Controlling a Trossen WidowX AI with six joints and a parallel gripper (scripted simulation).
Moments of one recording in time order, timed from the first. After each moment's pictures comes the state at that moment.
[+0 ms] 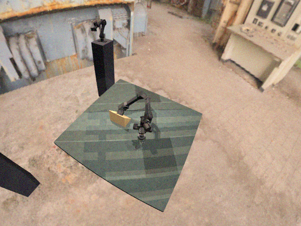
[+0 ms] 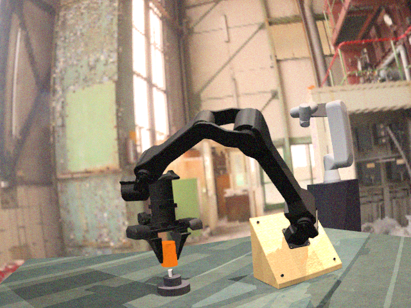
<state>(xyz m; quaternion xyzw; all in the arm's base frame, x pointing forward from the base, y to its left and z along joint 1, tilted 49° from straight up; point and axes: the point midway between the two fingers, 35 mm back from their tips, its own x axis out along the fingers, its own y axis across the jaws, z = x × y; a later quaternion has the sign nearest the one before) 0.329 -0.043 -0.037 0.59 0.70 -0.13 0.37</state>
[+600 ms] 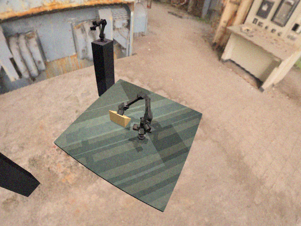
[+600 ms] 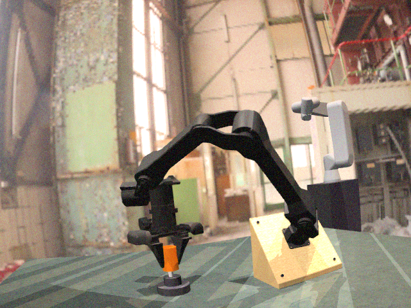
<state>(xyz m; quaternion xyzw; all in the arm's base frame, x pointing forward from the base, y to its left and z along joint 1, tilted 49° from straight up) 0.328 -0.035 -0.046 0.59 0.71 -0.13 0.36</state>
